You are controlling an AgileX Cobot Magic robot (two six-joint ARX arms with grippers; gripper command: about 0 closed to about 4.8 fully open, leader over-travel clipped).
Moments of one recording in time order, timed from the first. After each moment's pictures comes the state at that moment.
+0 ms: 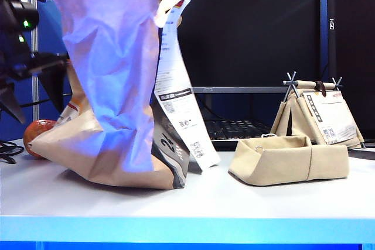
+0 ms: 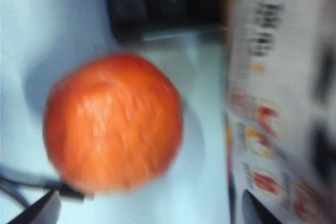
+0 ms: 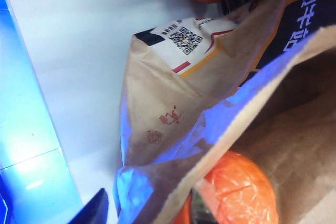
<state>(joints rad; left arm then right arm) 0.02 1.97 1.69 -0.95 0.29 0.11 1.30 1.89 1.91 -1.05 0.57 -0.19</state>
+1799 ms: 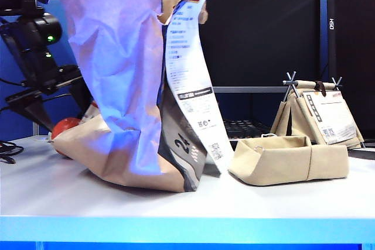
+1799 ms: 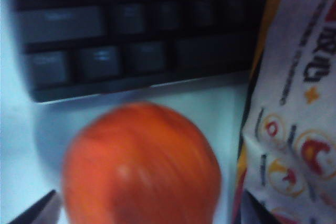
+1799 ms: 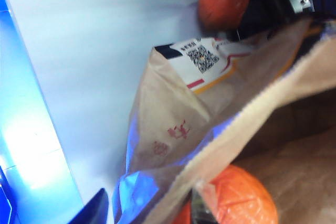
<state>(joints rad) -0.06 2.04 1.69 -0.80 0.33 0.01 1.30 1.89 1.91 -1.05 0.56 -0.19</state>
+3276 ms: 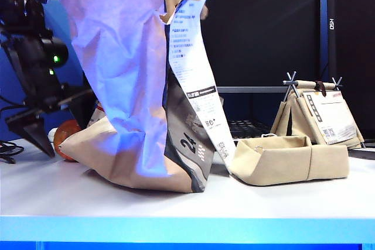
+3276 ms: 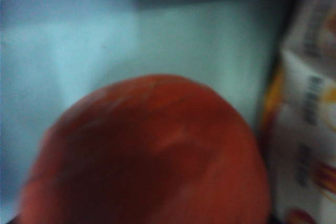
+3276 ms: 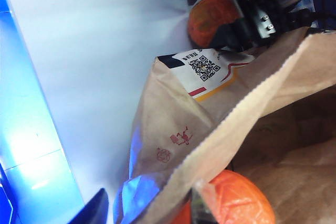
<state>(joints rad) -0.08 2.12 1.69 -0.93 0.38 0.05 1.29 1.89 1.92 -1.05 0.55 -0.19</state>
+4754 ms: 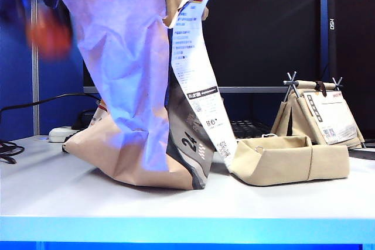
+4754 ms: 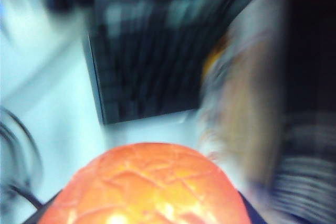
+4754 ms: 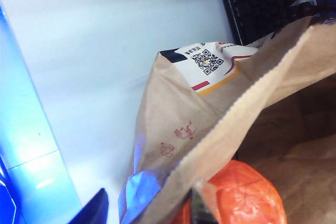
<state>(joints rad) -0.04 1.67 1.74 -0.87 0.27 0.05 1.27 1.89 1.92 -1.06 0.54 -0.19</state>
